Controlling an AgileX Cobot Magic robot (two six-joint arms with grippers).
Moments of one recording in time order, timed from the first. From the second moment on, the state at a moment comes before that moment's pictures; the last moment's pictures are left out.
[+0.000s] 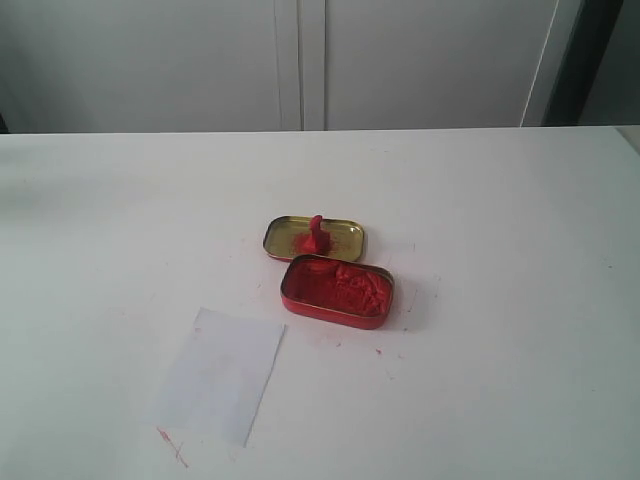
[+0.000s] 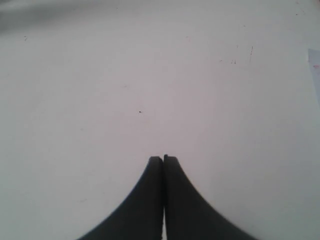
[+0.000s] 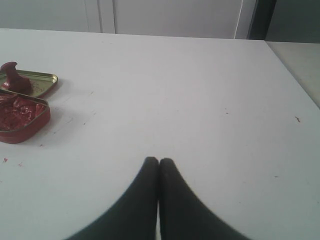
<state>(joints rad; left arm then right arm) -0.01 0.00 0.02 -0.04 0.52 0.13 0.06 0.00 0.00 0.00 0.36 0.02</state>
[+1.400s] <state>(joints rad) -0.01 0.00 0.02 -0.03 0.44 0.13 0.06 0.00 0.00 0.00 0.36 0.02</state>
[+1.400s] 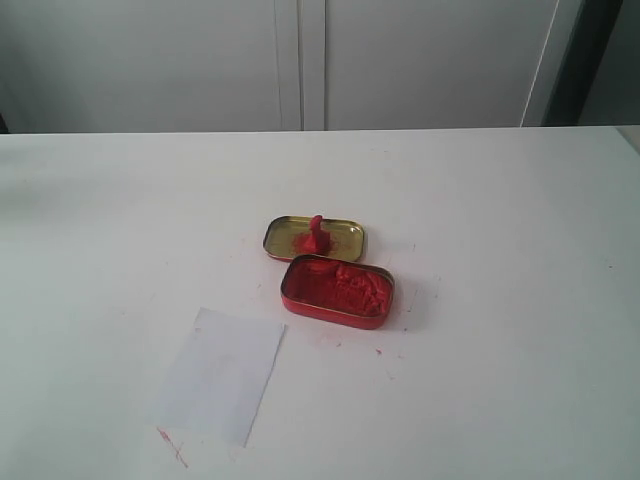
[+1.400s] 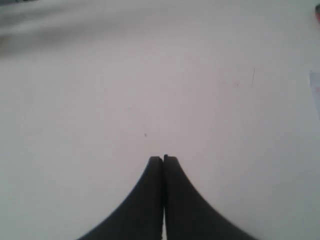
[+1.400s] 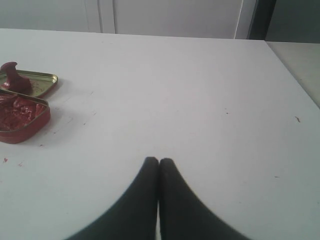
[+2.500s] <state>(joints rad) -0.01 0.00 0.02 -0.03 -0.08 0.10 0.06 0.00 0.00 0.00 0.36 0.02</state>
